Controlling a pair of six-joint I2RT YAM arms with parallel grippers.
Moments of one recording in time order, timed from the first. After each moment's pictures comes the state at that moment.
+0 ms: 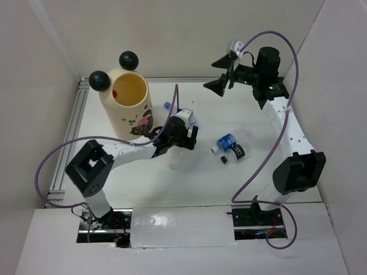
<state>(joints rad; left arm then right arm) -0.76 1.66 1.03 0.06 -0.16 -0.33 0.16 1.59 1.67 -0.11 -1.02 -0.32</state>
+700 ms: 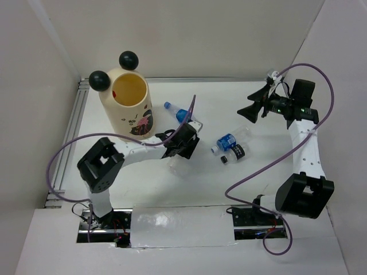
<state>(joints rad) -0.84 1.84 1.18 -0.22 -0.20 -0.24 -0.25 1.33 1.29 -0.48 -1.16 -0.46</state>
